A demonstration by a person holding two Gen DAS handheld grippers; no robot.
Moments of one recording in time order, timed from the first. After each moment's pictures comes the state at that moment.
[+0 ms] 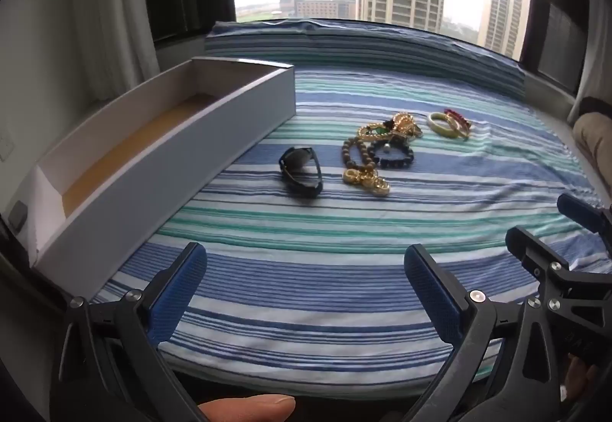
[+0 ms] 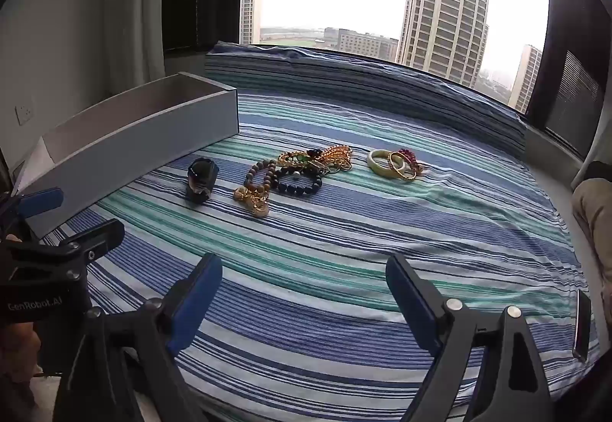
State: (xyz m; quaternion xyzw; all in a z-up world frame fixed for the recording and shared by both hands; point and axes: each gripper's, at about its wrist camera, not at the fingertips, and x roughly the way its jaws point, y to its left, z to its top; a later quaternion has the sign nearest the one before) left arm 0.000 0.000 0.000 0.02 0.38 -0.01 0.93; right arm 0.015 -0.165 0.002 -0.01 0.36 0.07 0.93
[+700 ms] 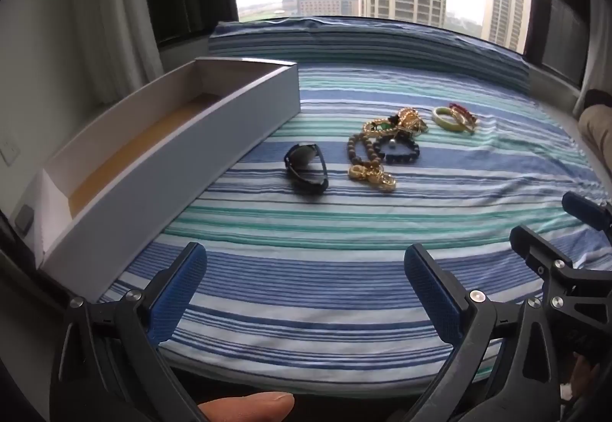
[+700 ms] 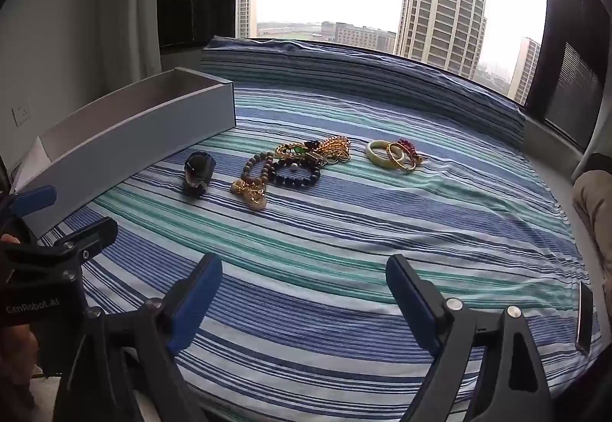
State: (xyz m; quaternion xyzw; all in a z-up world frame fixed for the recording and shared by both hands) left arm 0.002 0.006 -0.002 0.02 0.38 0.00 0.92; right arm 0.015 -0.170 -0.004 0.00 0.37 0.06 0.93
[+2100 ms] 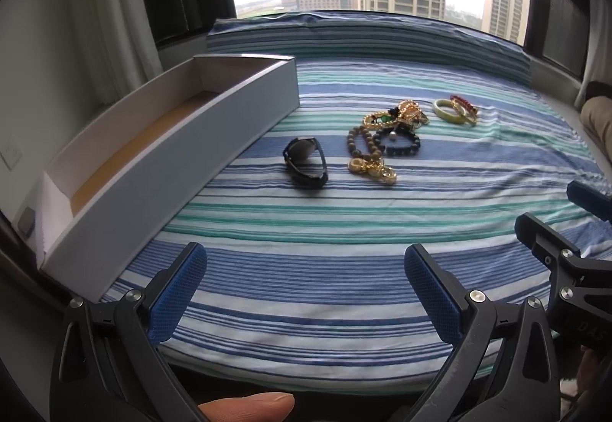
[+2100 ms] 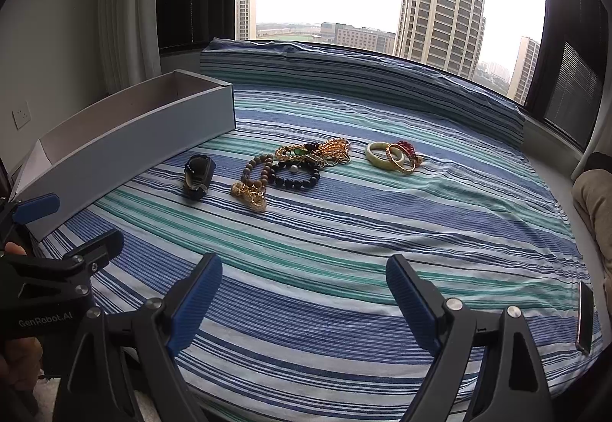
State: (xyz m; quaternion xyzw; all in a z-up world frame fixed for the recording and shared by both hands) left arm -0.001 -0.002 -0.007 0.04 0.39 0.00 0.92; right arm 0.015 -0.168 -0.001 0.00 0.37 0.06 0.93
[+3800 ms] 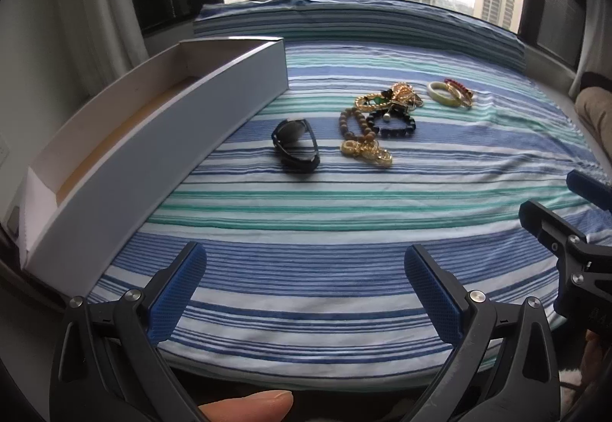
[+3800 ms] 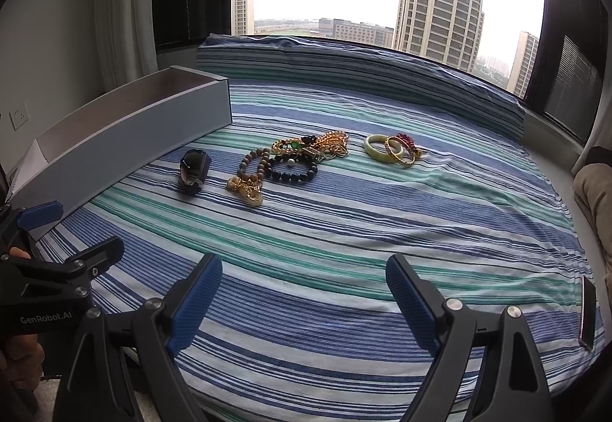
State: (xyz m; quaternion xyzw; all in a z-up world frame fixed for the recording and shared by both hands) left arm 0.007 -0.002 -0.023 0.04 0.41 -0.02 0.91; right arm 0.017 -0.174 -0.009 0.00 0.38 0.06 0.92
